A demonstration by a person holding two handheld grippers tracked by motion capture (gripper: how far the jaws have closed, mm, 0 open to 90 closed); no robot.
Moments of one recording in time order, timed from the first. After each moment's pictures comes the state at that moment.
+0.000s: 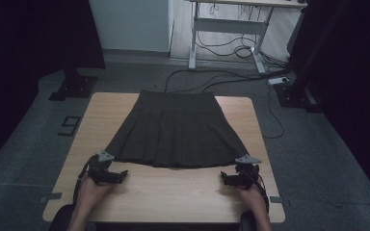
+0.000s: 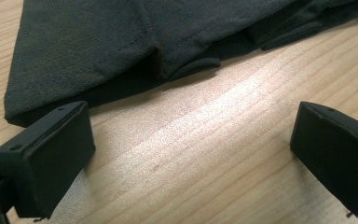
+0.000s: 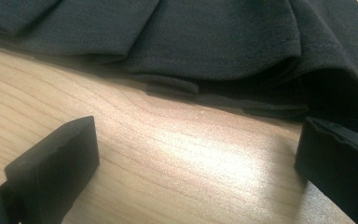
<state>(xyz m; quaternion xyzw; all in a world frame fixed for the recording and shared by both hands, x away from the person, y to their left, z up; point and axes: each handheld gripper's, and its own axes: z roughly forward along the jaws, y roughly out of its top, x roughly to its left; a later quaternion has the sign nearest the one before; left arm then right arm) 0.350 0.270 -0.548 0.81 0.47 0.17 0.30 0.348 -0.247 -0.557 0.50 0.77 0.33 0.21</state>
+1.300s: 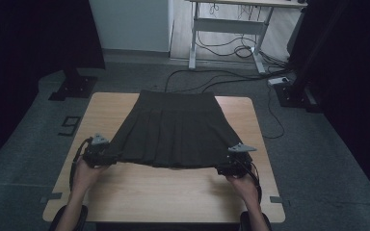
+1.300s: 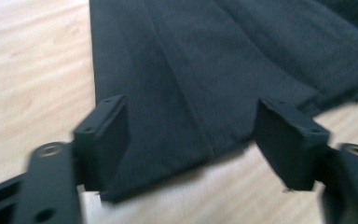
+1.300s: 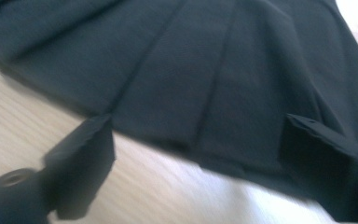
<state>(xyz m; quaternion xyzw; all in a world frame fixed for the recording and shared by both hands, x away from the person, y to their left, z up) 0.388 0.283 -0.502 0.81 0.45 0.19 0.34 0.363 -0.216 -0.509 0.47 0.78 0.36 0.19</state>
